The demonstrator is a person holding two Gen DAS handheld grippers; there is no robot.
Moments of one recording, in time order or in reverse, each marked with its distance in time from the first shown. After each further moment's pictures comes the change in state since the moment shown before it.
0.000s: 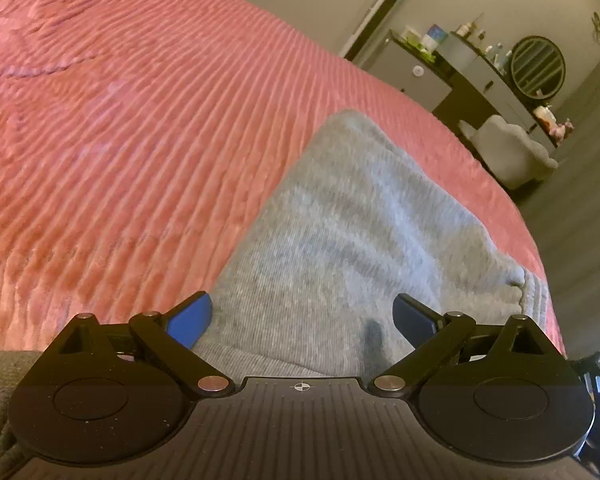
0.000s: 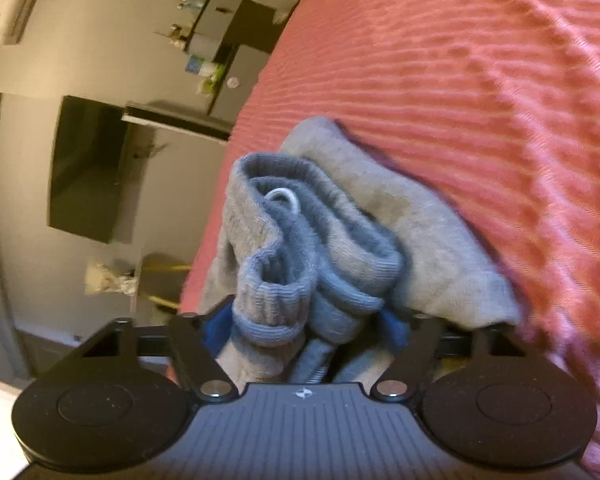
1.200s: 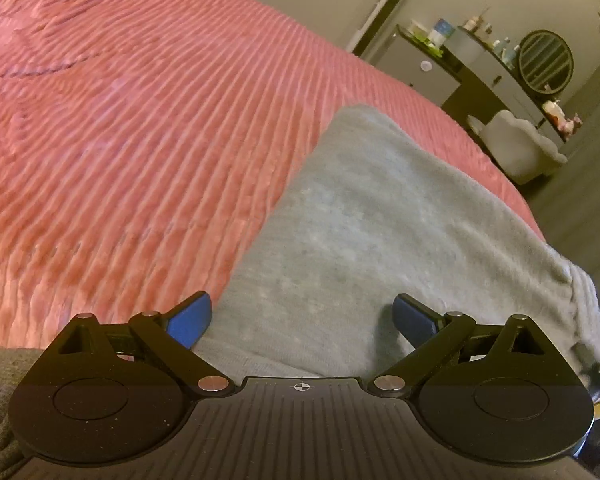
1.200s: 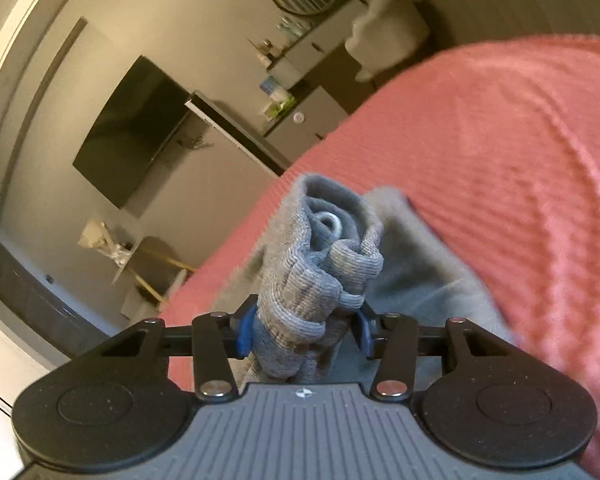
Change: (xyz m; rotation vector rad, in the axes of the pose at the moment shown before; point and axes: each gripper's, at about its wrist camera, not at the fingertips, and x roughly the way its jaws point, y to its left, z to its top) left arm 0.004 0.007 0.000 0.003 0.020 0.027; right arm -0.044 0.052 -0.027 -0.409 -0.169 -0.023
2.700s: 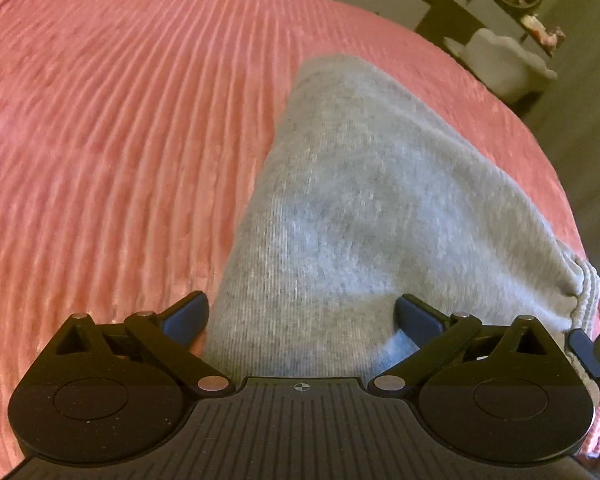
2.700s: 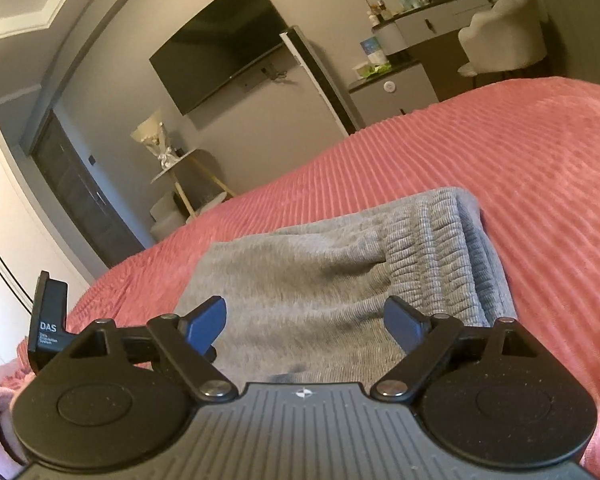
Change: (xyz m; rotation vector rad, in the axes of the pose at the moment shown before) left arm 0.073 -0.021 0.038 0.200 0.181 -0.014; right arm 0.058 0.008 0.010 -0.351 0.143 0.170
